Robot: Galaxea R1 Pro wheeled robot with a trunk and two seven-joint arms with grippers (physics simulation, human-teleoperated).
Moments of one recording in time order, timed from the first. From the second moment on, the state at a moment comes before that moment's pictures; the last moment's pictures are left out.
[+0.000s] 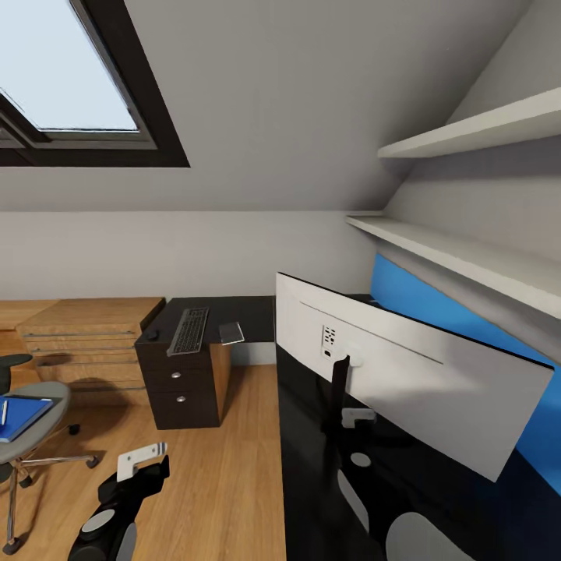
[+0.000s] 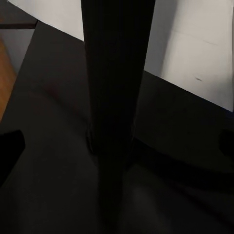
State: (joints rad) left arm -0.05 -0.08 0.16 -1.47 0.04 0.45 0.21; right arm -0.59 0.13 0.14 -0.47 -0.04 -0.14 -0.28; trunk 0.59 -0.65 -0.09
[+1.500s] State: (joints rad) left arm -0.05 -0.08 0.15 -1.47 0.04 0.45 0.21; right arm -0.68 0.13 0.14 -0.33 -0.03 -0.17 -0.28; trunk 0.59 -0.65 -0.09
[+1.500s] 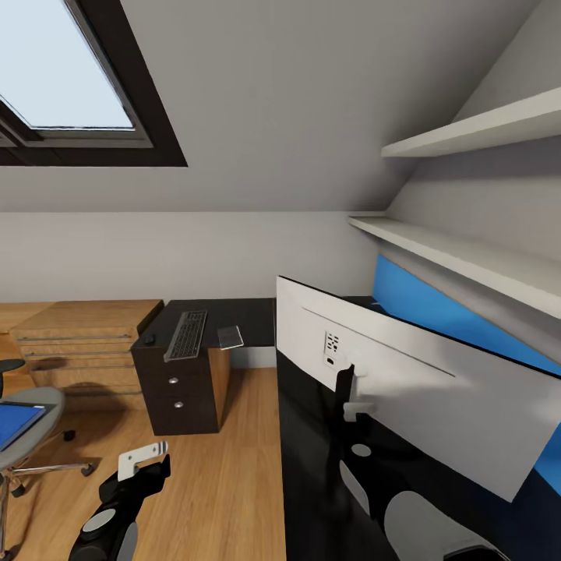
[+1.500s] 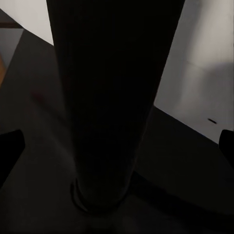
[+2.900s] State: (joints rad) left arm -0.05 -0.08 0.16 -1.47 0.04 0.45 0.21; right arm -0.68 0.11 0.14 -0.33 -0.03 -0.18 -0.28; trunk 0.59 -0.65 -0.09
